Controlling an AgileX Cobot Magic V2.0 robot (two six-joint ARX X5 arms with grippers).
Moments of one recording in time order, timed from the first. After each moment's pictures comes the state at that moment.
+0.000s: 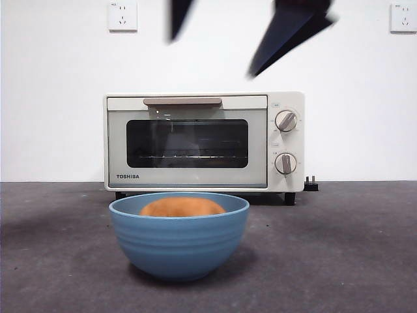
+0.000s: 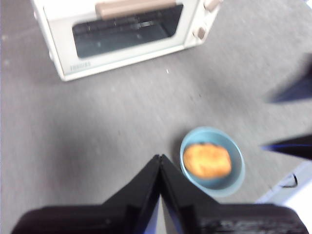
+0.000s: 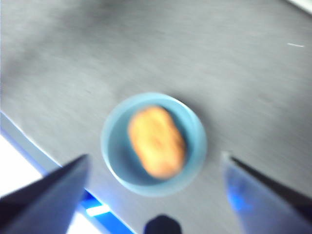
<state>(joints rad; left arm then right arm) -0.27 0.93 1.32 -1.09 0.27 0.02 0.96 1.31 1.25 -0.87 0.10 0.26</state>
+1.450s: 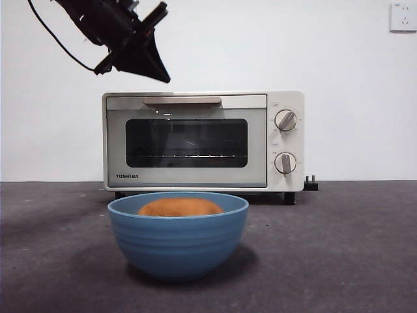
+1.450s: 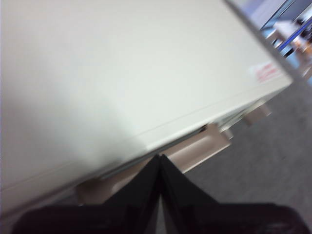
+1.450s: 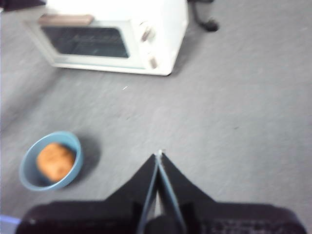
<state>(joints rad) -0.27 1.85 1.73 -0.54 0.45 -0.08 0.96 0.54 1.25 -1.36 0.56 0.53</state>
